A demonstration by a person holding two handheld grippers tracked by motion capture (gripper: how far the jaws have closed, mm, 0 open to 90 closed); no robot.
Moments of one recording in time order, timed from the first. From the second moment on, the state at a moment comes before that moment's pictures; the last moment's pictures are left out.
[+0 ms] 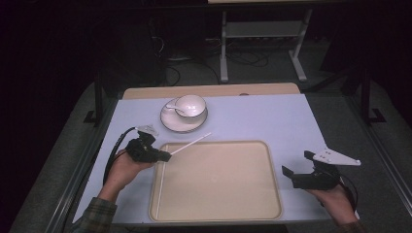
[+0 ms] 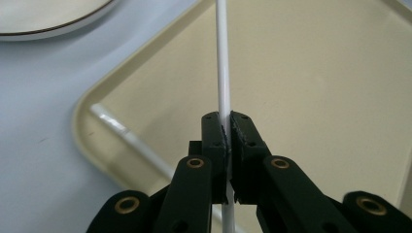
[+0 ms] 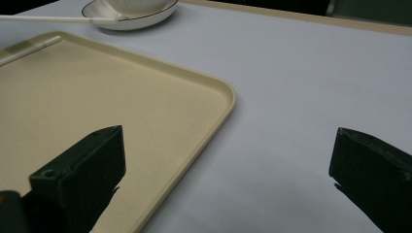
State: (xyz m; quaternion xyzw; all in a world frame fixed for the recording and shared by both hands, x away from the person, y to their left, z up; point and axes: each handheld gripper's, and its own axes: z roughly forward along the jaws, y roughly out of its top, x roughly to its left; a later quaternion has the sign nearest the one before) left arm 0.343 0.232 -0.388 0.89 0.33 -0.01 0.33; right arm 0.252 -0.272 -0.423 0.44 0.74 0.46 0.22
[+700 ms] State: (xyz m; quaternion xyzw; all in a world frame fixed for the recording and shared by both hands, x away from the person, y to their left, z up) left arm 0.337 0.192 -0.417 0.89 0.31 -0.02 0.32; right arm 0.252 -0.270 -0.424 0.44 0.74 0.46 0.22
